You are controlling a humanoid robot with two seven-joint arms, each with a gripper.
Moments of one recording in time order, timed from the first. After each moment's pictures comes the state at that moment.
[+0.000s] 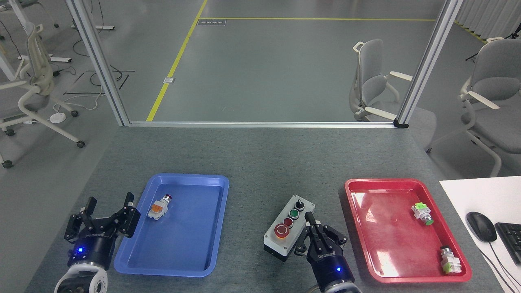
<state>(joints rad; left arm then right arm) -0.10 0.28 0.04 -1.40 -1.12 -0.05 0.18 -0.06 0.12 0.13 -1.32 1.52 -0.09 -0.18</state>
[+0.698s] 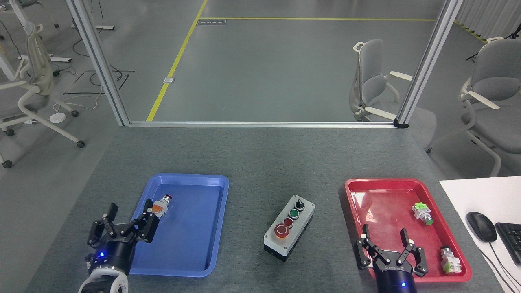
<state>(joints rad) -0.10 0.19 0.01 -1.39 -1.12 -0.05 0.15 0.03 0.06 -0.14 -1.41 1.51 -0.04 -0.21</state>
